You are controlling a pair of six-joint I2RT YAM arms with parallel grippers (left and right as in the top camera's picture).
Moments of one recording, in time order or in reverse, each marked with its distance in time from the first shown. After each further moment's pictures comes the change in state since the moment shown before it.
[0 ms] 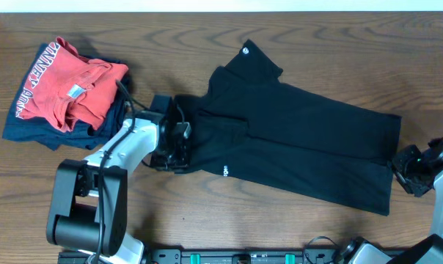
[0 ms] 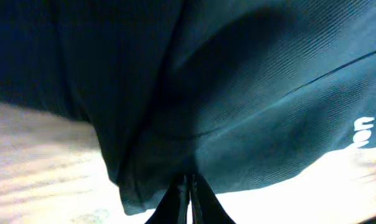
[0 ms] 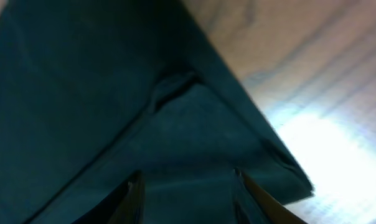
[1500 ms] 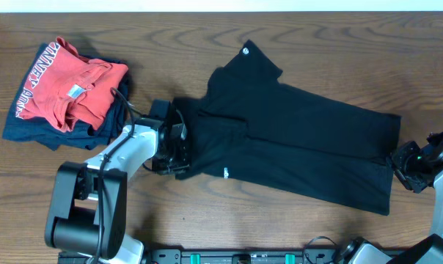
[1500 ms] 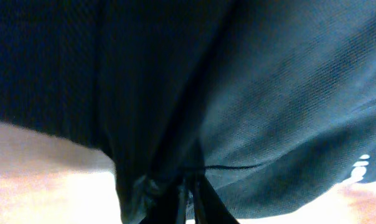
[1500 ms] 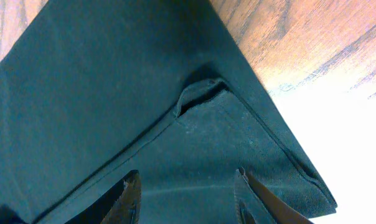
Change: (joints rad) left arm 0.000 -0.011 -0.060 0.060 0.009 -0.153; right arm 0.000 0.000 0.000 0.032 -0.061 -0.029
